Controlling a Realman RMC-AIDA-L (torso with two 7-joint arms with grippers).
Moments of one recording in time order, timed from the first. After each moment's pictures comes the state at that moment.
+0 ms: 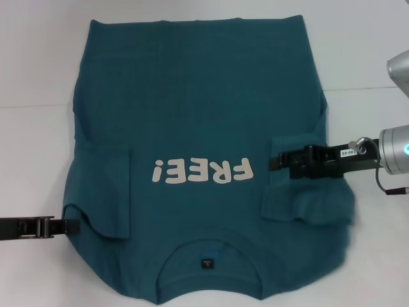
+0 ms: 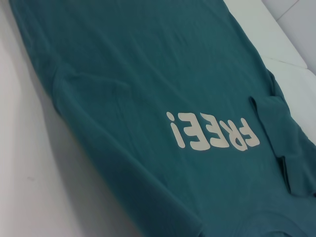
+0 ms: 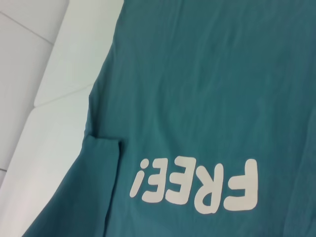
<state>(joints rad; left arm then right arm) -0.45 -2.13 -2.48 -1.10 -0.78 1.58 -2.28 0.76 1.97 -0.64 -0.53 -2.31 -1.30 2.40</state>
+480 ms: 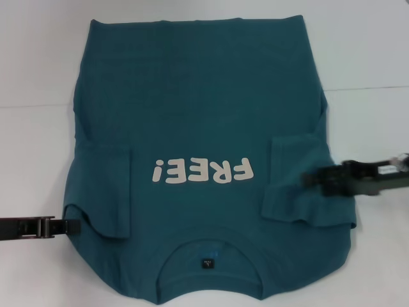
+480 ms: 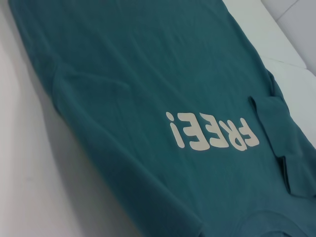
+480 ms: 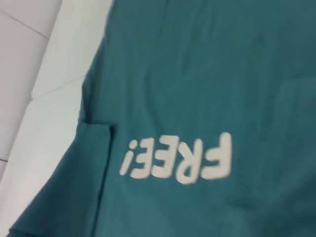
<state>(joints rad) -0.45 -2.13 -2.48 -1.10 -0.78 1.58 -2.28 0.66 1.93 -0.63 -0.60 -2.30 -1.41 2.41</state>
